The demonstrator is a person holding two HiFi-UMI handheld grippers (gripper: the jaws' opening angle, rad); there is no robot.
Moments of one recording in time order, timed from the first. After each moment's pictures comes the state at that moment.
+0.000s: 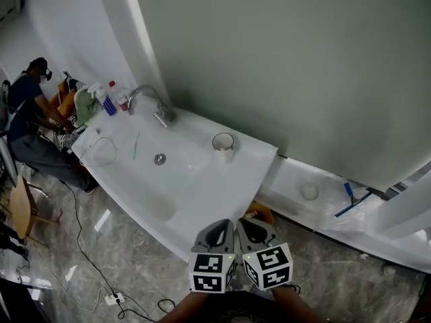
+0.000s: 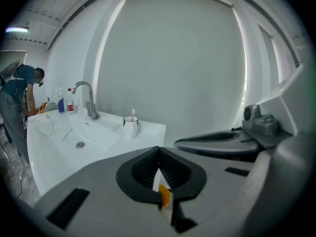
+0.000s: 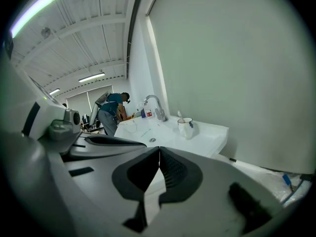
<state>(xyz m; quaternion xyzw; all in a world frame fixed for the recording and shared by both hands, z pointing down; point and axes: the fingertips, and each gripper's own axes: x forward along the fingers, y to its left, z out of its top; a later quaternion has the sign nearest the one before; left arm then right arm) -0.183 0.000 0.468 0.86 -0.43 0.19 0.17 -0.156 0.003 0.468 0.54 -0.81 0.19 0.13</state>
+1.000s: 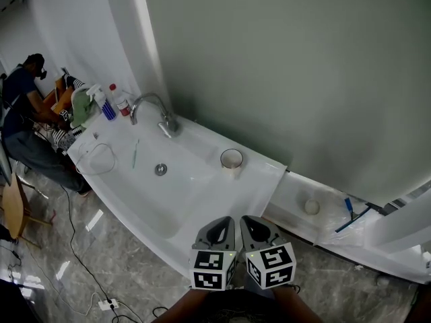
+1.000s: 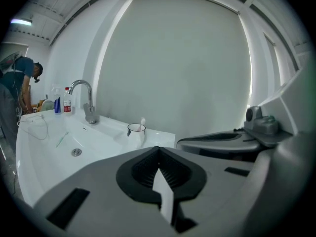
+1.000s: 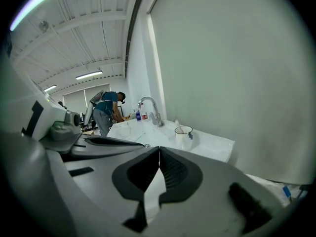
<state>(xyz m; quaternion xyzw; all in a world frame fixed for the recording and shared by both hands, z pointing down) -0.192 -0.073 0.459 0.87 -0.43 0.16 0.18 -0.160 -0.068 0.456 0.56 -0.80 0.18 0.14</state>
